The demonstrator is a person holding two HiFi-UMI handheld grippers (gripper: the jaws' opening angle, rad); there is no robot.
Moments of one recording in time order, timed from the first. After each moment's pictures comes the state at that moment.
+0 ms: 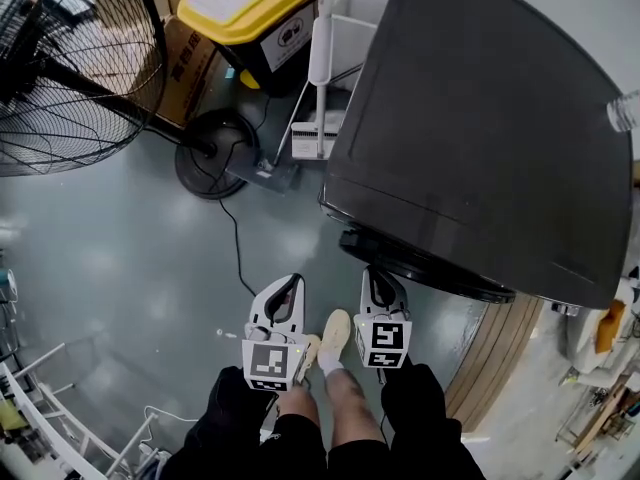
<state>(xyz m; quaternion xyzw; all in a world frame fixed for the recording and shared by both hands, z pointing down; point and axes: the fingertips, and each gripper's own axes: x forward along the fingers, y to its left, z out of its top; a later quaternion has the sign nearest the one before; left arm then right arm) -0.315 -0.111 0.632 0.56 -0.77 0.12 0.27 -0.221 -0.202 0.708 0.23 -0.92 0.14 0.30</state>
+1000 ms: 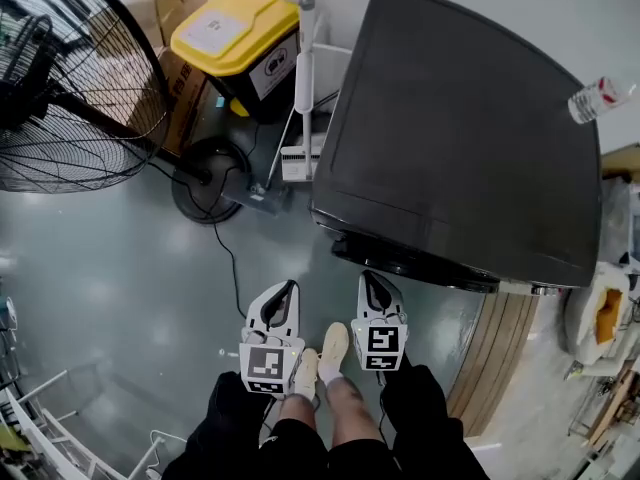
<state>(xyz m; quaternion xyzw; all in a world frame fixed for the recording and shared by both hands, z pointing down) -0.317 -0.106 0.586 0.59 -0.76 0.12 0.25 -0.220 -0.200 0.653 0.25 -0.92 0.11 0.28</state>
